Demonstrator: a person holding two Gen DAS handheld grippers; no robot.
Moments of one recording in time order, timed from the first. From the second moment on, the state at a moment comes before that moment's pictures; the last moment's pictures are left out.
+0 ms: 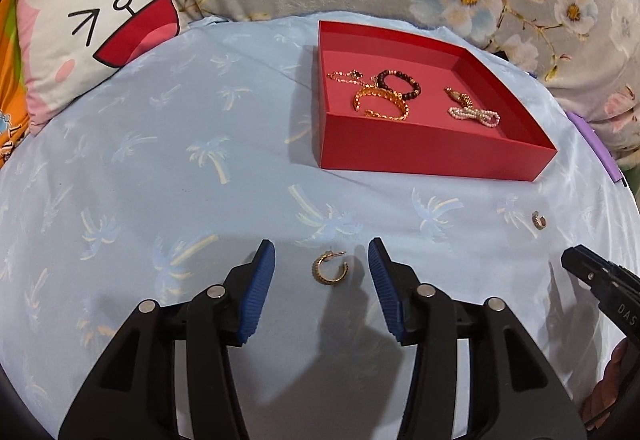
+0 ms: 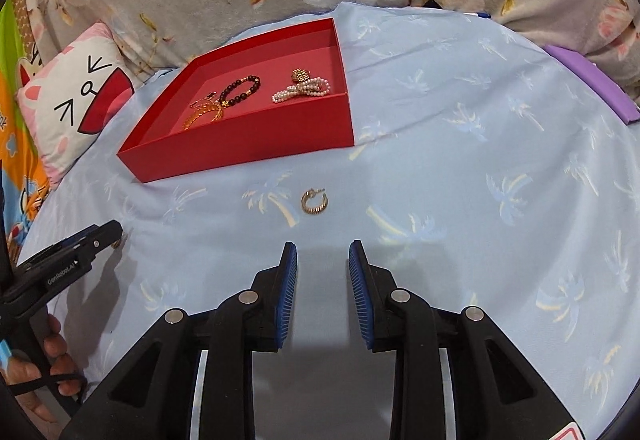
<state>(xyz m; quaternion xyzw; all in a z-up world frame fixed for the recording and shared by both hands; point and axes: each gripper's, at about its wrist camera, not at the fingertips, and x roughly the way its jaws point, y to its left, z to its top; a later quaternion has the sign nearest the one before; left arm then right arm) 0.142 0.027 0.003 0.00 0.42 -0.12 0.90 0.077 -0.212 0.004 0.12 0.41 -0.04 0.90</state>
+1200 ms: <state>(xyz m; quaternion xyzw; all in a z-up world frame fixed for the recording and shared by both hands) 0.125 0.025 0.007 -0.01 0.44 -0.17 0.88 0.101 -0.206 0.011 0.11 0.40 -0.04 0.91</state>
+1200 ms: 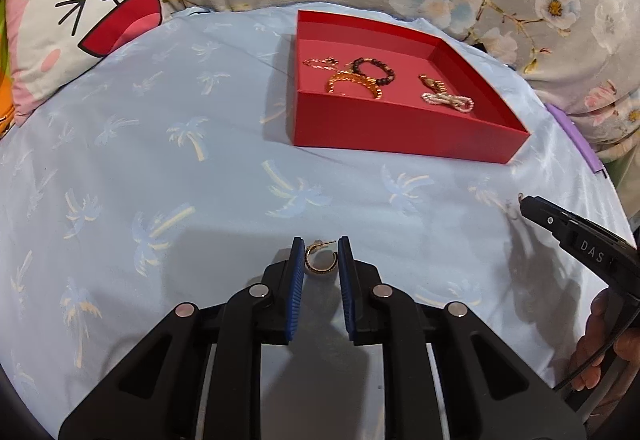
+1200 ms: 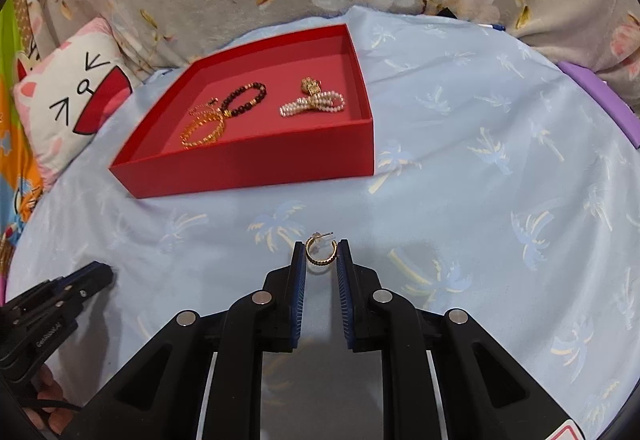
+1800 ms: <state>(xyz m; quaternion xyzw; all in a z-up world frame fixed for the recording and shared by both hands) 0.229 -0.033 0.082 0.00 0.37 -0.19 0.91 0.207 -0.226 0.062 0.11 0.38 -0.01 0.92</state>
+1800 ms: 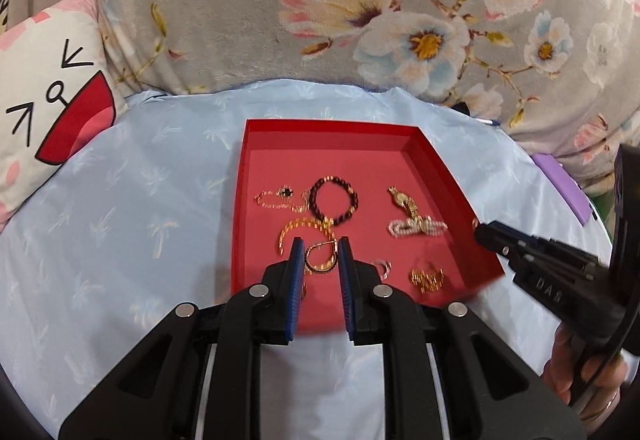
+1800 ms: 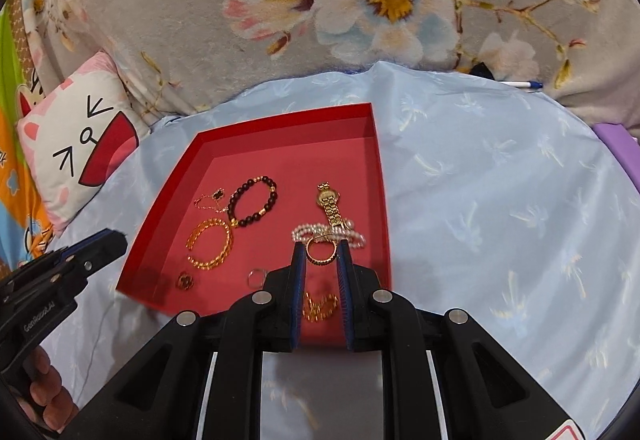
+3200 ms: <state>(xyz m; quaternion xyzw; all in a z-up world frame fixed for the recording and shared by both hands) 0.337 -0.063 0.074 0.02 0.36 -0.15 0.92 0.306 -0.214 0.075 0.07 0.35 -0.01 0.93</state>
